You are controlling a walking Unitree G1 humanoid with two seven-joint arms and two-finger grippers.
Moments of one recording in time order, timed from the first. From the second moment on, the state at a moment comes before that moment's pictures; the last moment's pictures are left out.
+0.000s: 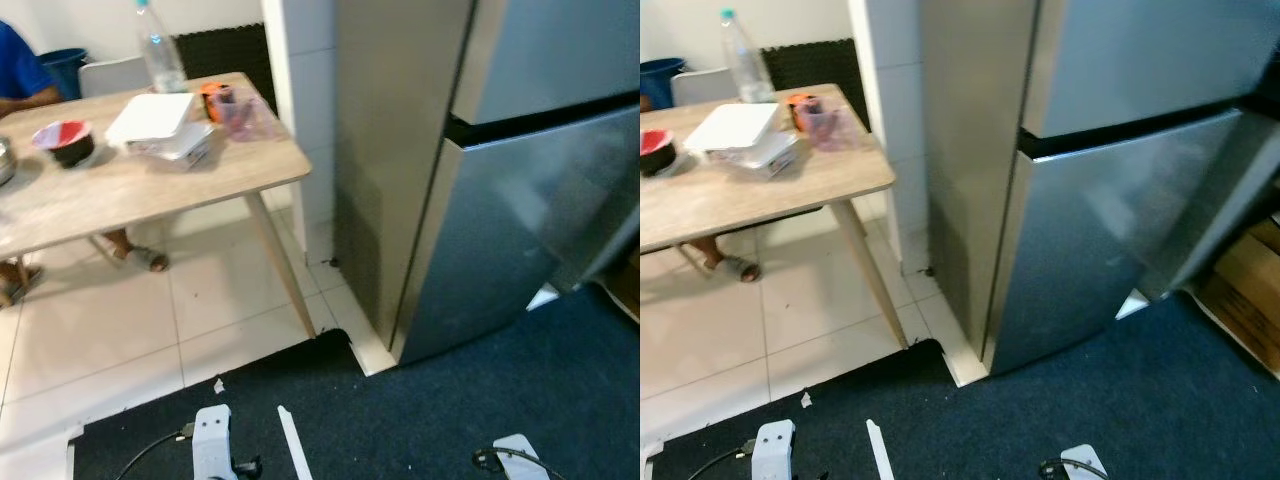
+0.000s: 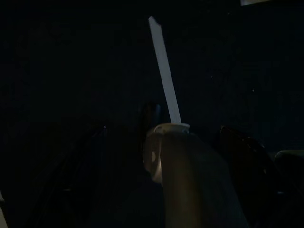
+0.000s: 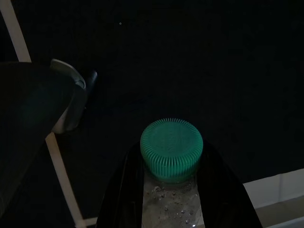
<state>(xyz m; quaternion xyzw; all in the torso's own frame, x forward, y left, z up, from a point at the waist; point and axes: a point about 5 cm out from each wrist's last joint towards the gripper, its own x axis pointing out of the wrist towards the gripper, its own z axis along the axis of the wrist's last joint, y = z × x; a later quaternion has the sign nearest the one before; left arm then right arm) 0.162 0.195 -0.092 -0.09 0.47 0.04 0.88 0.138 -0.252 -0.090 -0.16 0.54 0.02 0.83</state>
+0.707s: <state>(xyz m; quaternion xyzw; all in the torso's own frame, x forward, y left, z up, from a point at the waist) 0.158 0.197 -0.093 -0.09 0.48 0.04 0.87 0.138 -0.244 -0.092 -0.16 0.54 0.03 0.83</state>
